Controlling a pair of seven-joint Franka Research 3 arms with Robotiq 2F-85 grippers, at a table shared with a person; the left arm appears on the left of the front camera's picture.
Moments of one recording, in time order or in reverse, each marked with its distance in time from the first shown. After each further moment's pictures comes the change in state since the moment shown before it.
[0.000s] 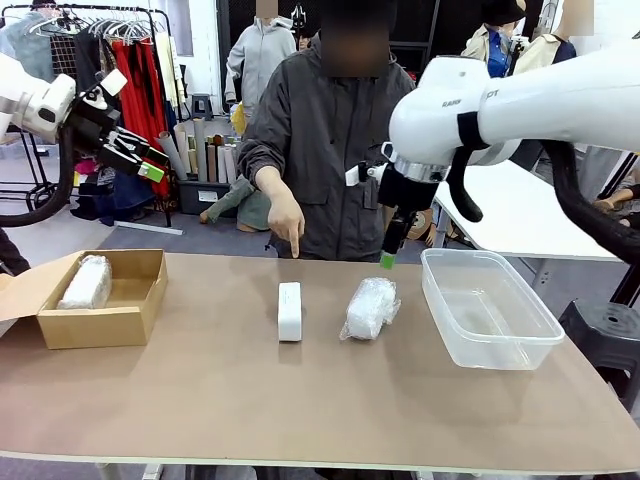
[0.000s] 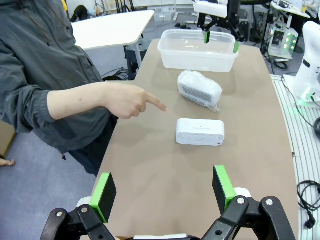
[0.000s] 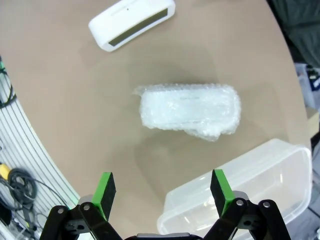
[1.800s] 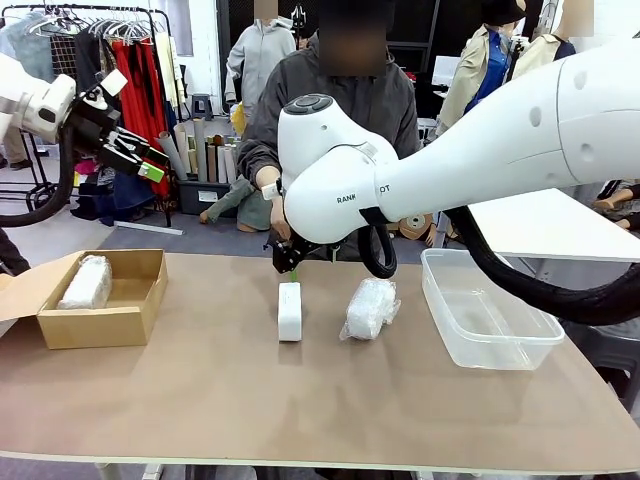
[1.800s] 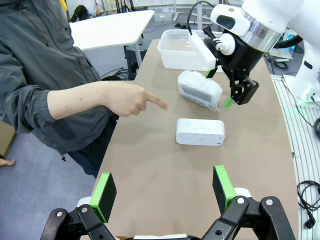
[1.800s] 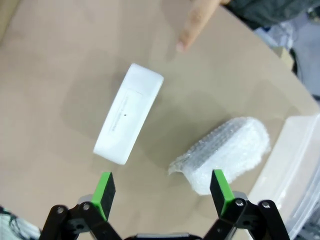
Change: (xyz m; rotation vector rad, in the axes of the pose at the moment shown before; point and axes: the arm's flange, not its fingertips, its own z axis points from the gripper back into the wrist) left arm 0.000 0.000 0.000 0.000 0.000 0.000; right arm 0.123 0.098 -0.060 -0.290 -0.078 -0.570
